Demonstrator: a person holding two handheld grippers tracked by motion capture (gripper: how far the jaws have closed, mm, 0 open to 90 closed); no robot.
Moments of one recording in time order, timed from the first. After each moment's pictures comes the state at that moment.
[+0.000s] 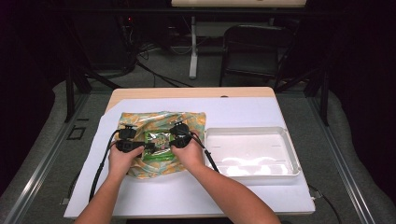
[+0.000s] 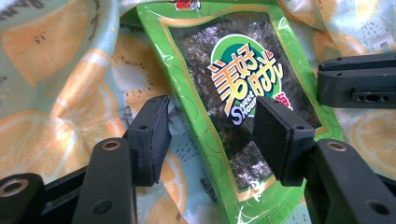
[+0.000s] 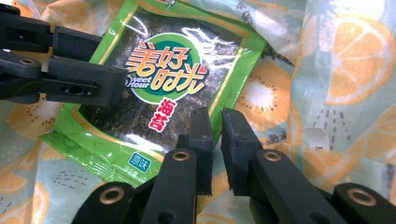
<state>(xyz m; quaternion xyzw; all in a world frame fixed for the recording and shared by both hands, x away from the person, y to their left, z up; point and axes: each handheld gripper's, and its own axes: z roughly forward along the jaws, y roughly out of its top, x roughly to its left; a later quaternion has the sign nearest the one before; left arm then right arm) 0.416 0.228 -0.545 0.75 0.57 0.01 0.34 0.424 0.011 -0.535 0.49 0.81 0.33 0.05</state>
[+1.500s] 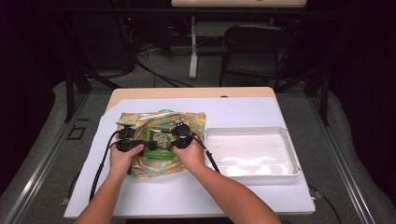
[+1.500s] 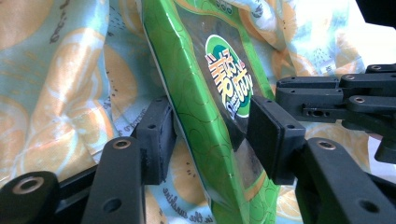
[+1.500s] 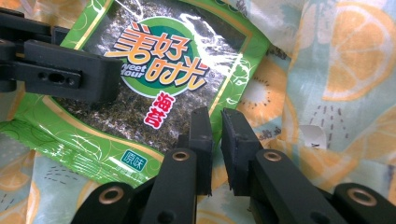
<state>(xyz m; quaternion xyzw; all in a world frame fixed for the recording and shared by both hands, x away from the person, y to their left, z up) 0.417 0.232 -0.547 0.71 0.57 -0.05 0.41 0.423 0.007 -0.537 0.48 0.81 0.33 0.05</state>
